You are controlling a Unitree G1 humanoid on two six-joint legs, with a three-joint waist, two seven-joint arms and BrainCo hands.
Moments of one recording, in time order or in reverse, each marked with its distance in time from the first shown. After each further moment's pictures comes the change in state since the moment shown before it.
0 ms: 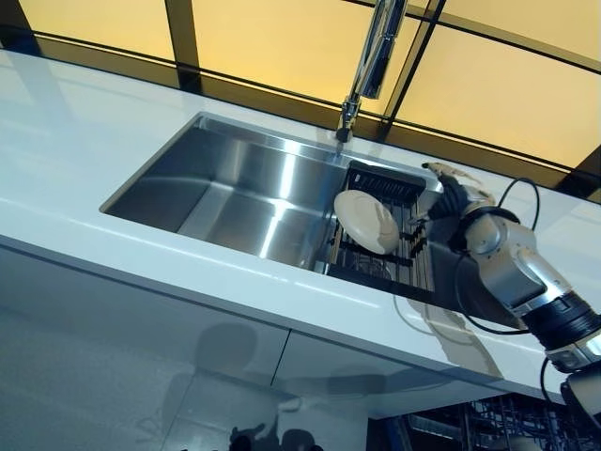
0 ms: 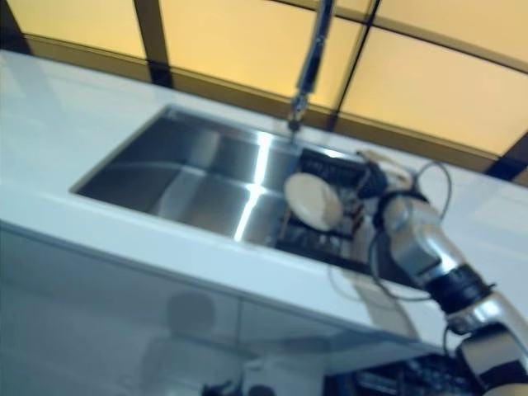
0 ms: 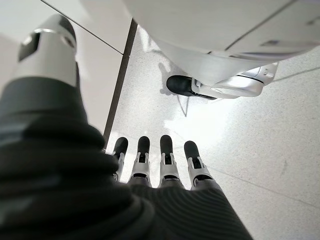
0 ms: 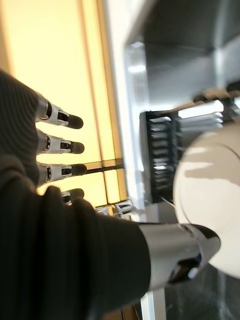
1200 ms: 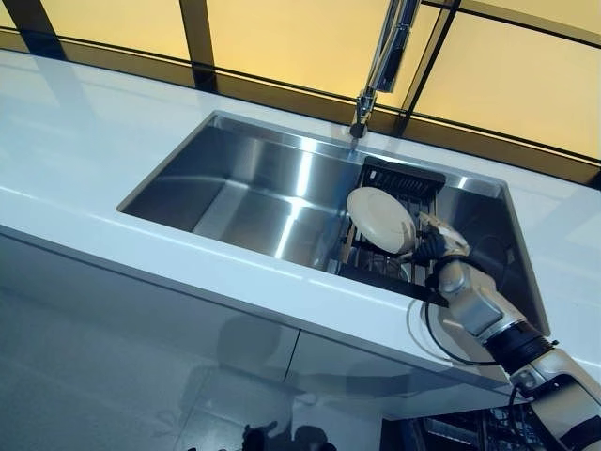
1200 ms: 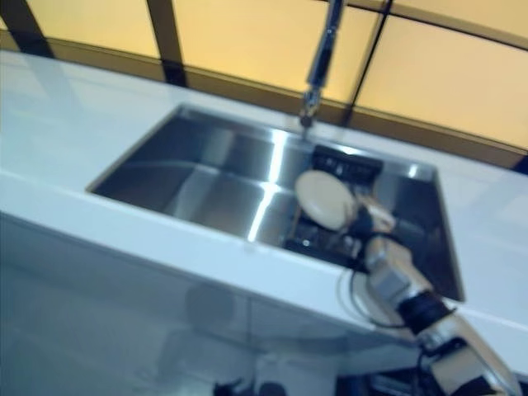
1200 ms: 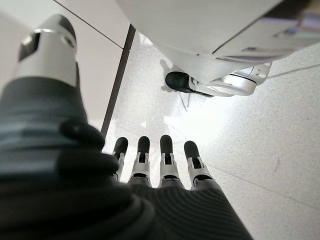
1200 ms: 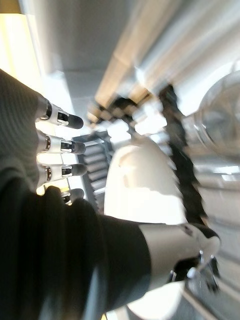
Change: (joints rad) left arm -0.002 -0.015 -0.038 0.003 -0.029 -0.026 0.004; right arm 0.104 0.051 0.020 0.122 0.024 0.001 -0.155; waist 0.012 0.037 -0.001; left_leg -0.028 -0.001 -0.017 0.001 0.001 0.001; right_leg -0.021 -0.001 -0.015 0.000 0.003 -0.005
